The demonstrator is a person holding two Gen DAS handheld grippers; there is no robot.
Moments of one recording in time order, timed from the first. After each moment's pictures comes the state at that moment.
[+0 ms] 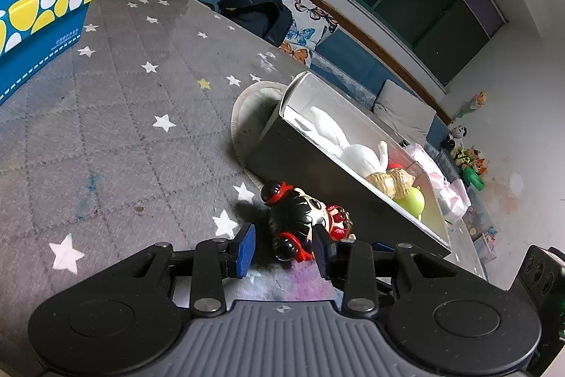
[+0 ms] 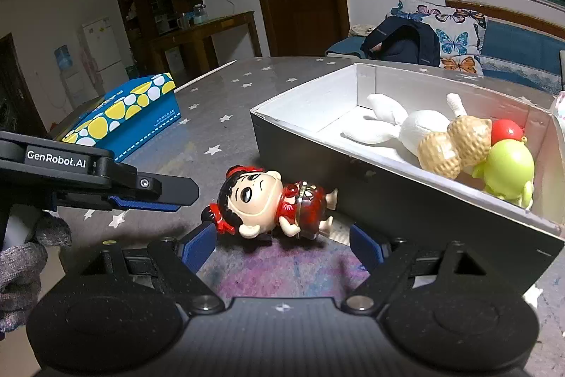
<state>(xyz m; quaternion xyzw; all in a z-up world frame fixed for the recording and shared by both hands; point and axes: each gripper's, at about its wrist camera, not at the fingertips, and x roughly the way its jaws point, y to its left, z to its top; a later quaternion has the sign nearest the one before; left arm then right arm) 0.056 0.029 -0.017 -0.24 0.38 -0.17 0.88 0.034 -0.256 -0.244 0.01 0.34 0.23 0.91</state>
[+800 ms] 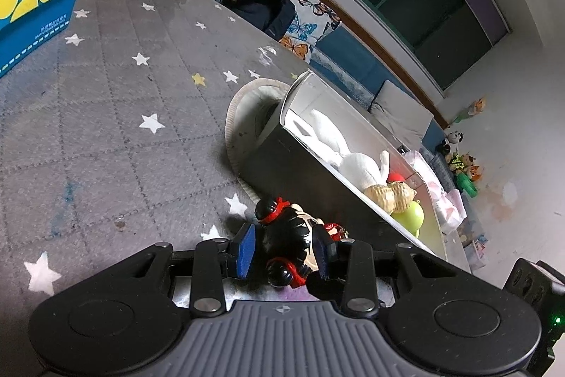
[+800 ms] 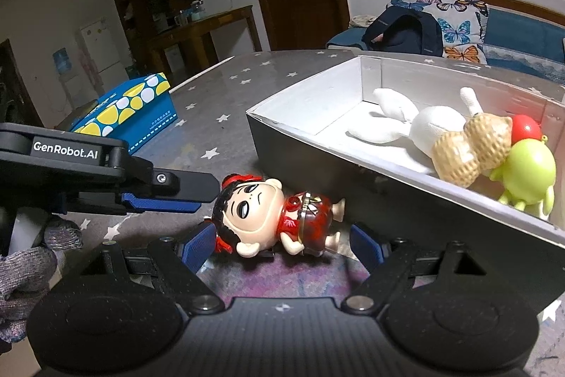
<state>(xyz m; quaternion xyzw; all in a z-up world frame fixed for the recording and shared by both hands) 0.082 0.027 -0.021 -0.27 0.39 -0.18 0.86 0.057 -0.247 -0.250 0.03 0.35 0.24 0.91</state>
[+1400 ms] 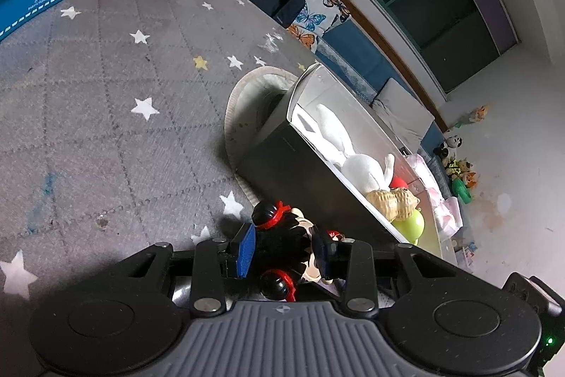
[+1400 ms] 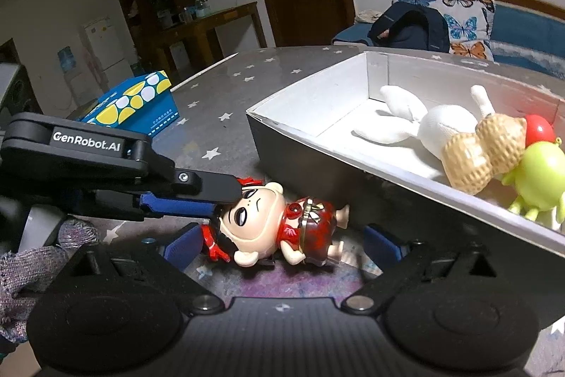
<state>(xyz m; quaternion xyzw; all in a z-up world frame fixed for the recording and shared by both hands) 0.100 0.025 -0.031 -0.30 0.41 -0.17 0.84 0.067 -0.244 -0.255 0.03 0.35 0.25 0.90</state>
